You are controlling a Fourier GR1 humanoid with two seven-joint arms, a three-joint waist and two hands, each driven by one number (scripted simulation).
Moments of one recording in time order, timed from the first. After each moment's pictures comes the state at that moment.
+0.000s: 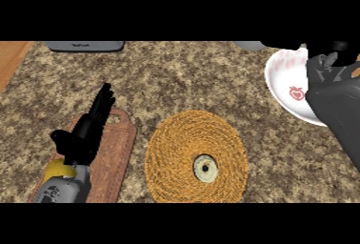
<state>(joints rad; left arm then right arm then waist) -0.14 0.17 -0.16 -1.55 0.05 0.16 0.08 -0.93 -0.53 0.33 -1.43 0.60 -0.29 0.95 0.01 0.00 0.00</state>
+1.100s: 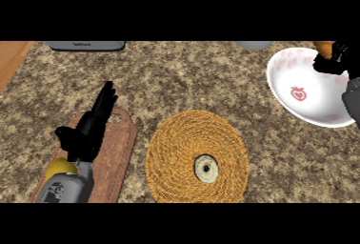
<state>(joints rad) -0.16 0.13 -0.13 -1.53 0.02 0.14 0.08 -0.77 -0.58 0.06 -0.81 0.56 -0.34 0.37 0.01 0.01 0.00</state>
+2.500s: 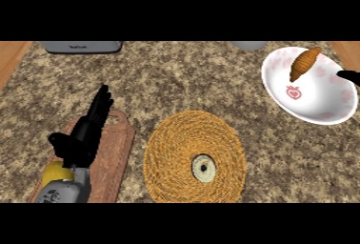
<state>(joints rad) -0.11 0.11 -0.11 -1.57 0.00 0.13 0.08 -0.57 -0.58 -0.37 -0.96 0.05 -0.17 -0.03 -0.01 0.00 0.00</state>
